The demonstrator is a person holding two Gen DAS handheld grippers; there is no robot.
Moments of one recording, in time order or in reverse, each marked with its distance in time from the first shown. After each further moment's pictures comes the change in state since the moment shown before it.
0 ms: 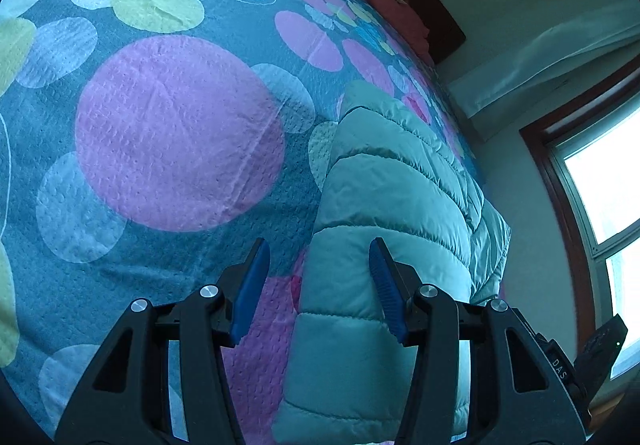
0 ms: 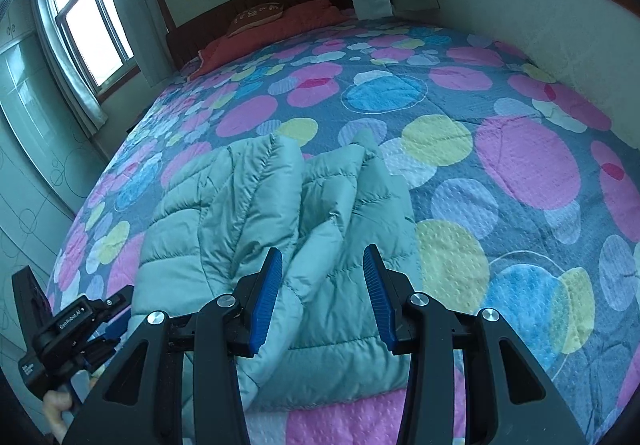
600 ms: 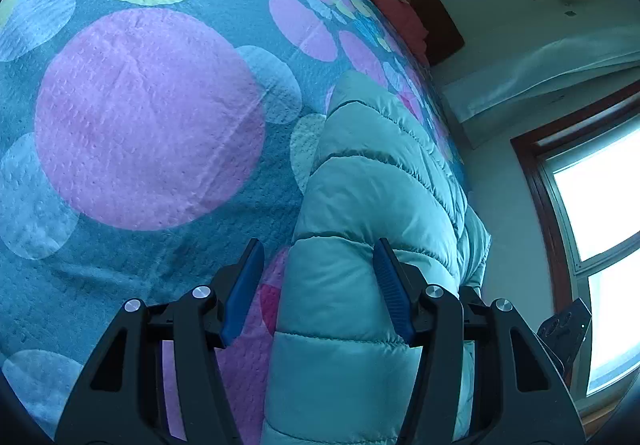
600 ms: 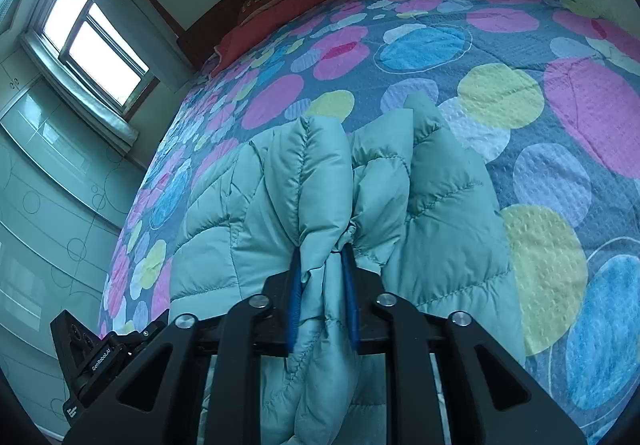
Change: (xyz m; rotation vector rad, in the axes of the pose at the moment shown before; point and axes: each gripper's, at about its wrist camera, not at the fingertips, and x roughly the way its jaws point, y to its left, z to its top) left arm 0.021 -0.005 0.005 -0.055 0.034 -0.067; right arm 0.055 -0.004 0.017 0.103 0.090 0.152
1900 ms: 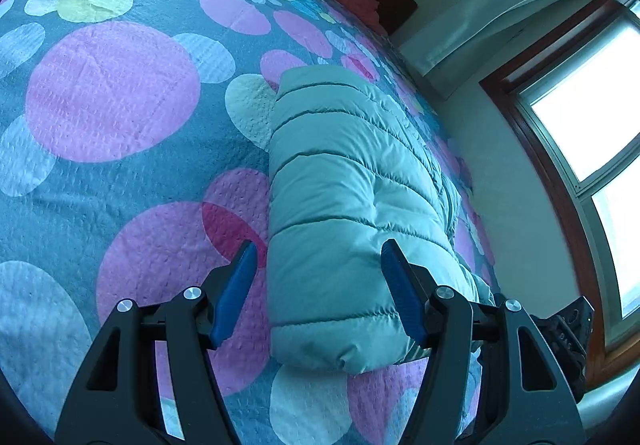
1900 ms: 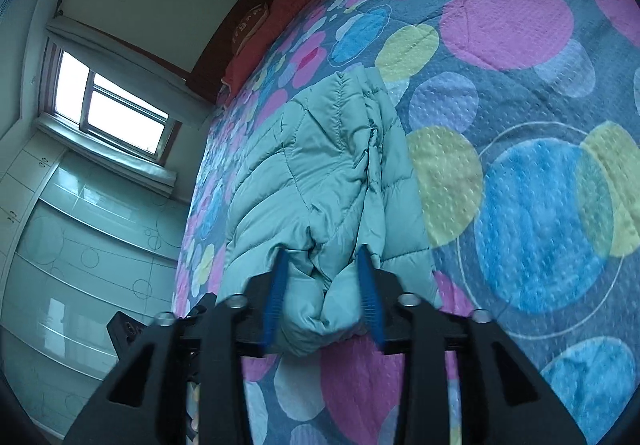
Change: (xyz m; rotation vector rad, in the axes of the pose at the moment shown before) left arm -0.016 -0.041 -0.064 0.231 0.020 -0.011; right arm -0.086 -0.094 -0.058 0.292 -0.004 0.225
